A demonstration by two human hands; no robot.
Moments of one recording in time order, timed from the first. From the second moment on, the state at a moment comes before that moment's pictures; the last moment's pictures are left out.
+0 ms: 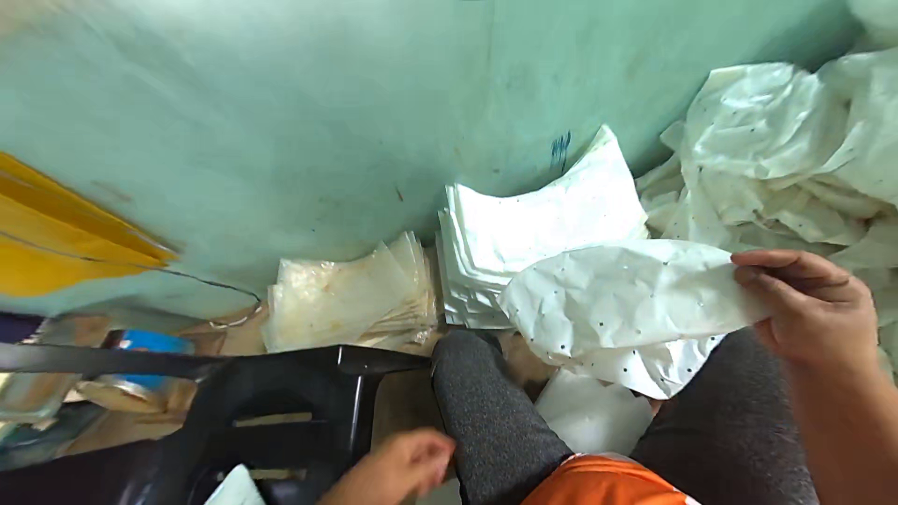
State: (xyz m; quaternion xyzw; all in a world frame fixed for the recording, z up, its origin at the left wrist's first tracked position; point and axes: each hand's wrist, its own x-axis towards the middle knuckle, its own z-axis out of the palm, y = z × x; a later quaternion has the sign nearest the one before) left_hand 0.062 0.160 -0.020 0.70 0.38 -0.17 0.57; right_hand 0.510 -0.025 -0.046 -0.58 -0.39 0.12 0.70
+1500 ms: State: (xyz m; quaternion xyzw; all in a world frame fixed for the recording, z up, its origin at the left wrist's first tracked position) left_hand 0.222 0.131 -0.074 0.43 0.05 0.36 0.83; right_hand 0.465 -0.013 0.017 -0.53 -0.29 -0.02 0.80
